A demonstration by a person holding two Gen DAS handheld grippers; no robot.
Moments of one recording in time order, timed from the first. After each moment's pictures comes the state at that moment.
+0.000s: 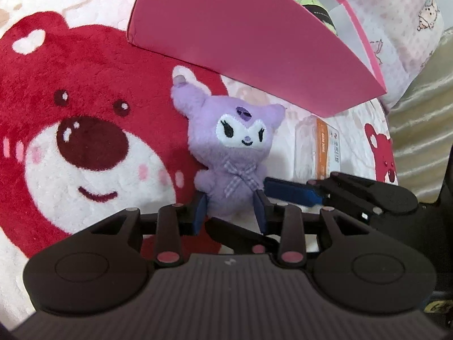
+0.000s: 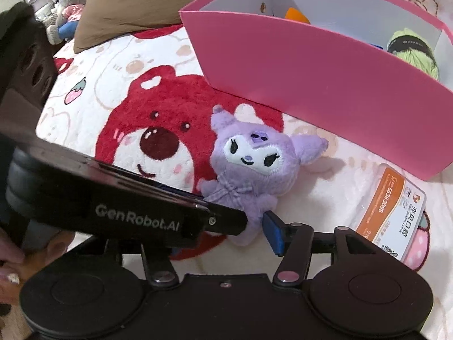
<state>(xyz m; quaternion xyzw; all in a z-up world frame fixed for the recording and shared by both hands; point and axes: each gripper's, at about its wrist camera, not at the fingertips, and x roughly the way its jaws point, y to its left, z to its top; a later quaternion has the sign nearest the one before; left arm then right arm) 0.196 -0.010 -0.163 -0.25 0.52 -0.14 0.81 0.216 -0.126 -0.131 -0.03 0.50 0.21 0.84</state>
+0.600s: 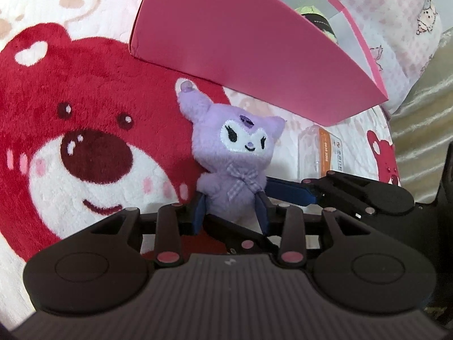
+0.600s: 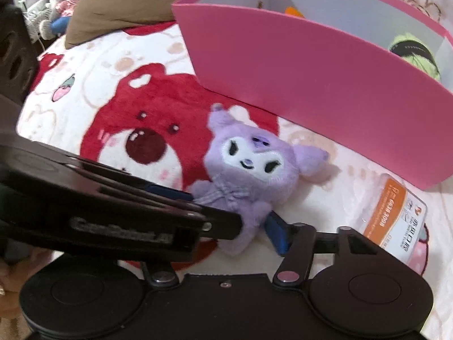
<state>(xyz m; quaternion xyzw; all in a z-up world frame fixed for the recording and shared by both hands) 0.199 -0.008 -0.163 -0.24 0.50 -0.14 0.82 0.225 -0.119 -0.142 -0.06 0.49 0.20 0.85</state>
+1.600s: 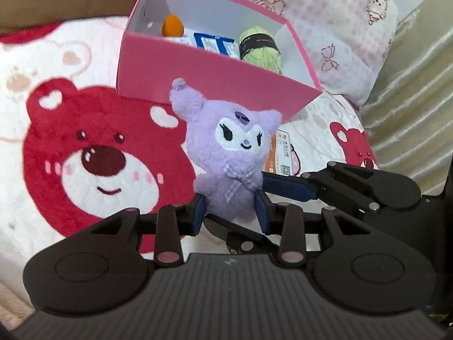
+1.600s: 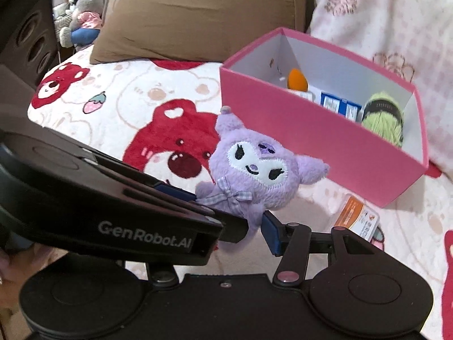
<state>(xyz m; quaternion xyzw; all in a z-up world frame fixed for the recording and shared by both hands) 0.136 -0.020 -0.074 -0.18 0.46 -0.16 0.85 0.155 -0.108 -0.064 -0.10 0.43 0.19 0.88</state>
